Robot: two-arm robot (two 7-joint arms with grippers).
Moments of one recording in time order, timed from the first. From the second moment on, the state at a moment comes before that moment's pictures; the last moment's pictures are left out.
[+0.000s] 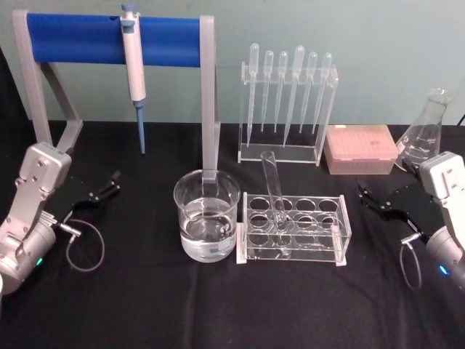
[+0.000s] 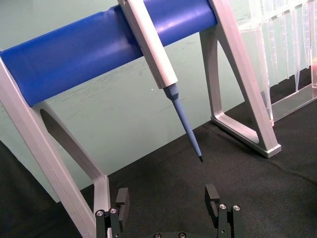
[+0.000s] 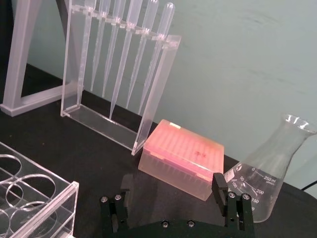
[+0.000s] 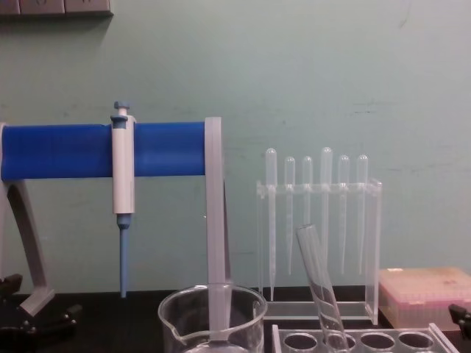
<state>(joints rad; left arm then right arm) -0.20 0.60 0.45 -1.41 -0.25 -0.12 0.03 0.20 0.60 -0.45 -1.41 0.25 -0.12 -0.03</state>
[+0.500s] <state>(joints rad) -0.20 0.60 0.45 -1.41 -0.25 -0.12 0.03 -0.06 0.72 -0.30 -1.78 0.40 -0.08 0.00</state>
